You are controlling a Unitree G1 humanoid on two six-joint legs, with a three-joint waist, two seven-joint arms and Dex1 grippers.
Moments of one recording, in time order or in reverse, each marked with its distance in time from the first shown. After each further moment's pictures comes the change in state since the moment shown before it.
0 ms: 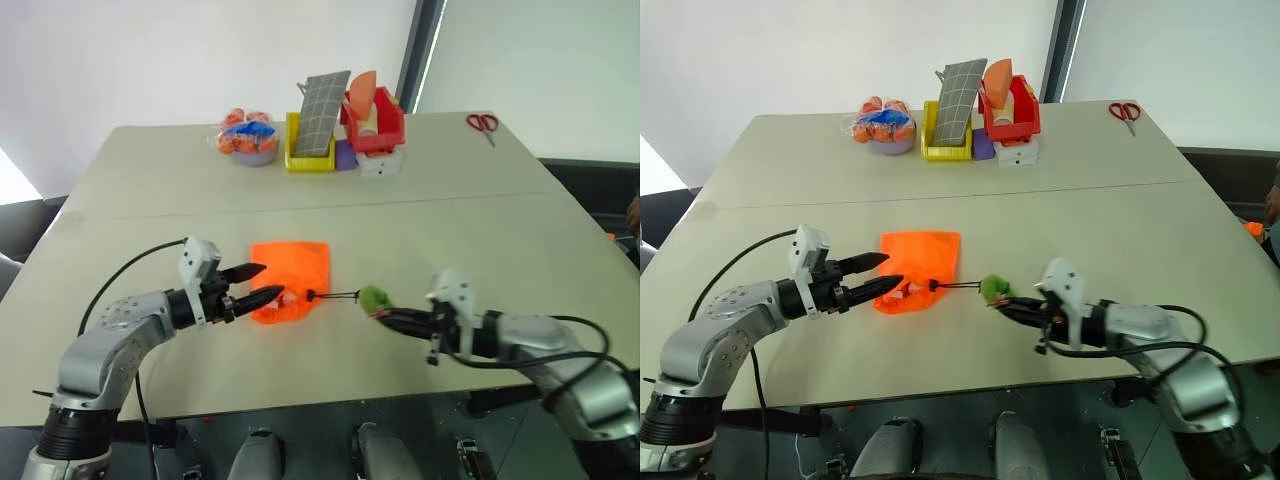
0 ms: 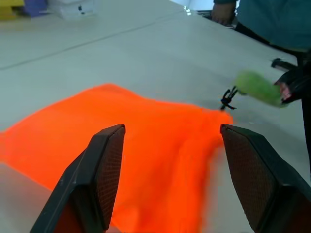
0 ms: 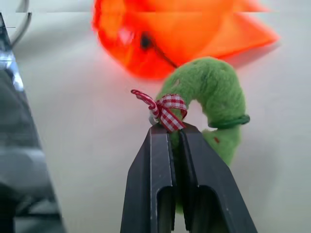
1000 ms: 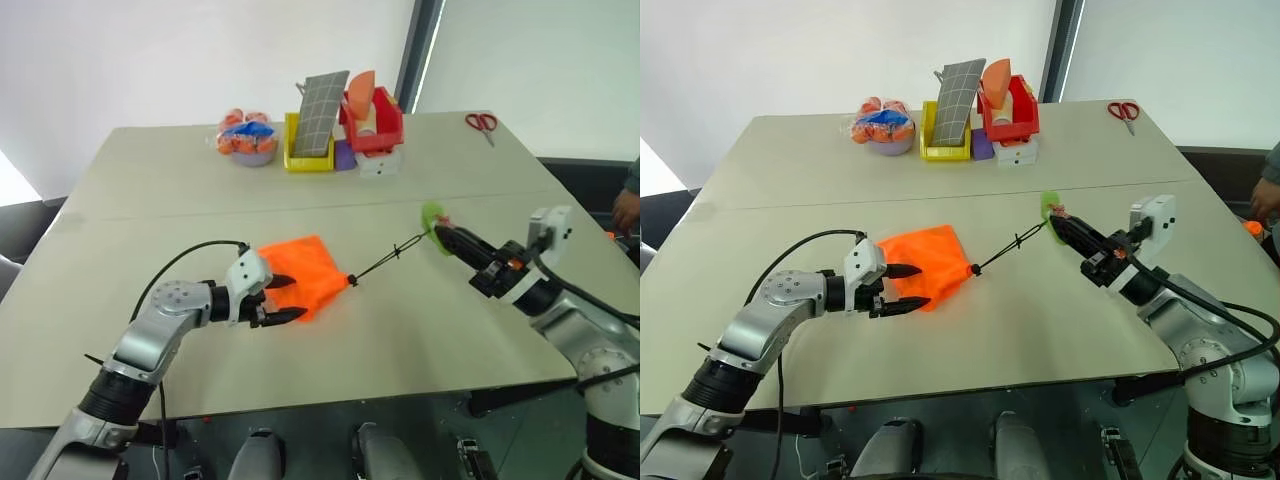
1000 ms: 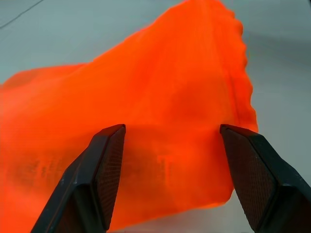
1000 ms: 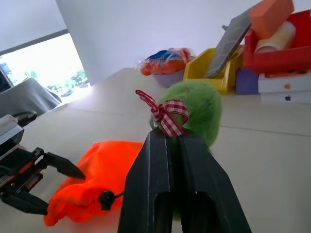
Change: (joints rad) left arm -0.141 0.028 -0.338 0.210 0.379 -0.322 -0.130; right arm -0.110 0.139 -0.237 0.026 0.331 0.049 -0.362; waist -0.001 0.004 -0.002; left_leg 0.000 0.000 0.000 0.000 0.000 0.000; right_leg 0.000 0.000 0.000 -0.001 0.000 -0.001
